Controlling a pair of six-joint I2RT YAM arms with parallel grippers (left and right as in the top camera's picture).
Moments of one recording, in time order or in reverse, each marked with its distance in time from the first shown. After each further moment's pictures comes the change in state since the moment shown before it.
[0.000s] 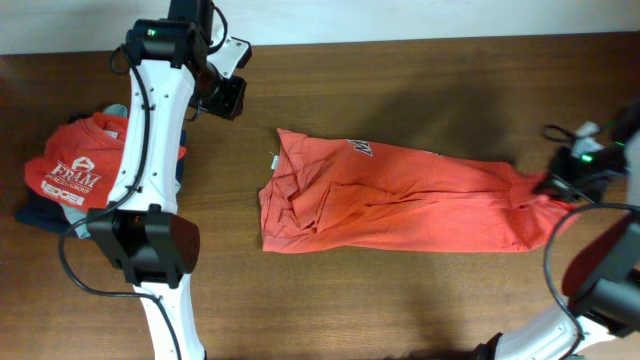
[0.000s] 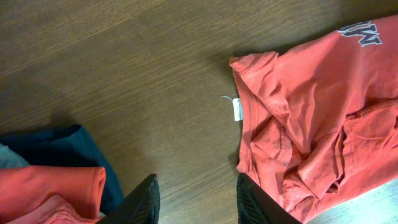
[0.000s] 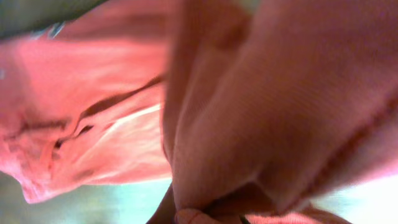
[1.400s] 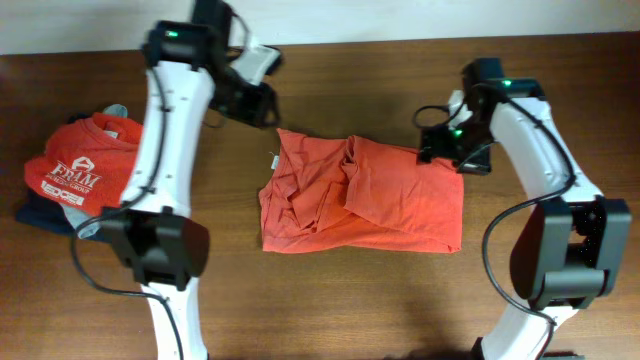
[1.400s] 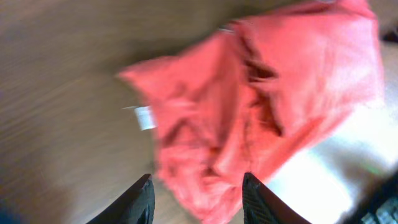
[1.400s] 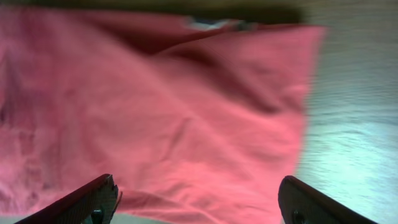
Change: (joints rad) left arm -0.106 0.000 -0.022 -0.044 0.261 0.008; right arm 0.470 0.035 -0.001 0.201 0.084 0.208
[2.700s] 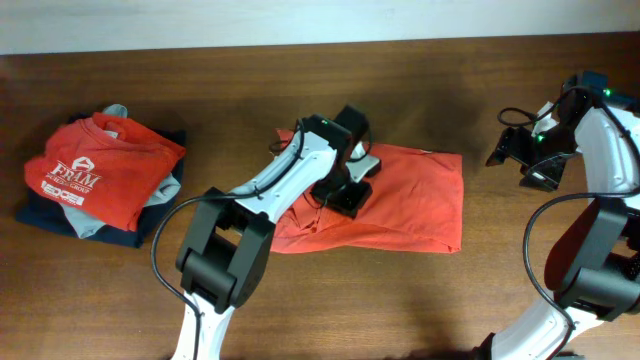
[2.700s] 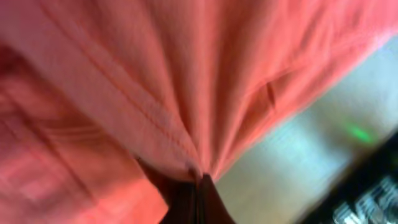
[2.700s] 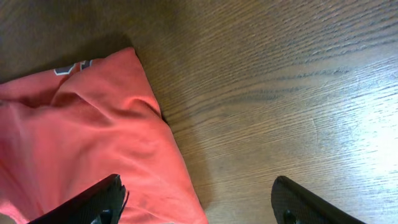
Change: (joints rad) left arm -0.387 0.002 -0.579 0.312 0.023 -0.271; right arm -0.321 0.000 0.000 -0.054 -0.035 -0.030
